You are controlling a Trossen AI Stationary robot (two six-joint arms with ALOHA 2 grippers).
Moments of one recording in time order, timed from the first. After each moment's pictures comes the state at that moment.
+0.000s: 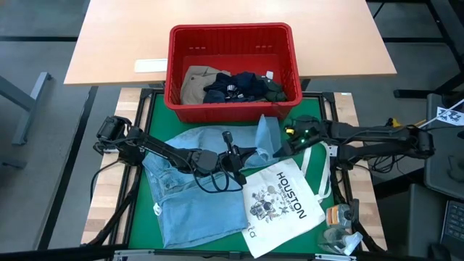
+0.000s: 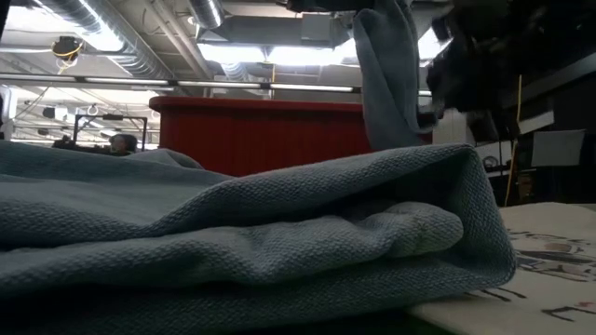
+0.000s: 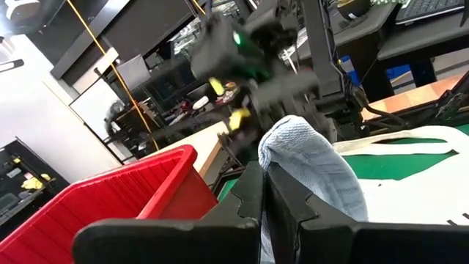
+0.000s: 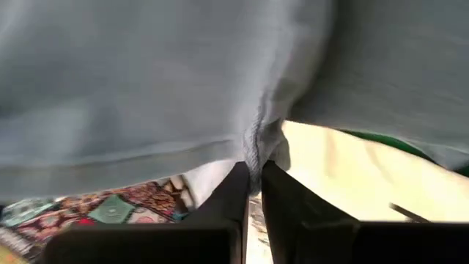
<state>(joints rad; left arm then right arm) -0.25 1.75 1.11 0.60 -0.69 0.50 -0.21 0.97 0.57 -0.23 -0.50 1.09</state>
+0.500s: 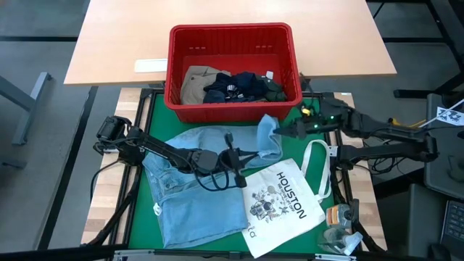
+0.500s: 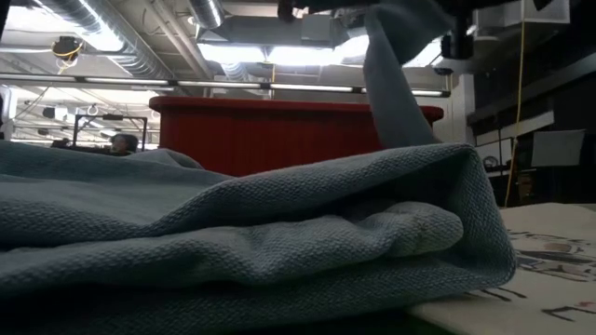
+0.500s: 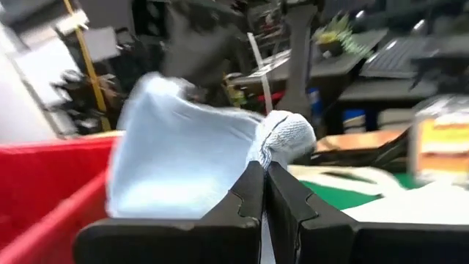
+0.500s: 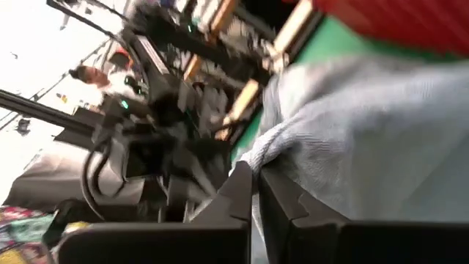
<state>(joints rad) -0.25 1.75 1.11 0.60 -0.59 0.19 -0.21 0.88 0.85 -0.23 -0.29 0.94</state>
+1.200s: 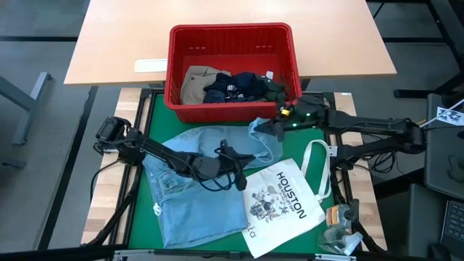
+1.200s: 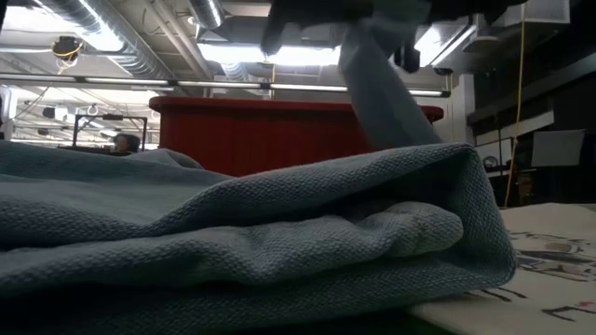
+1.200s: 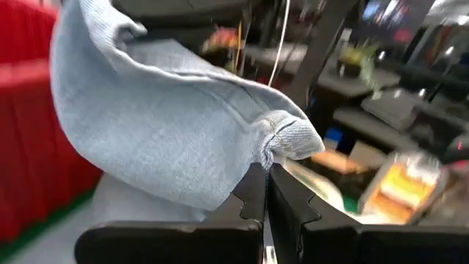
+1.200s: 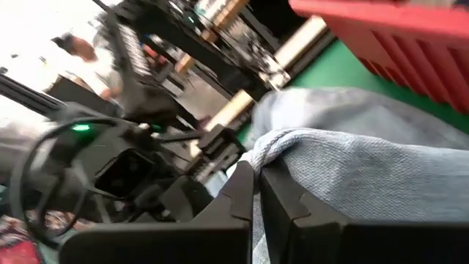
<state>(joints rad) -0.30 1.75 1.11 0.42 -0.70 -0.40 -0.21 1.16 0.90 -0.02 -0.31 0.75</state>
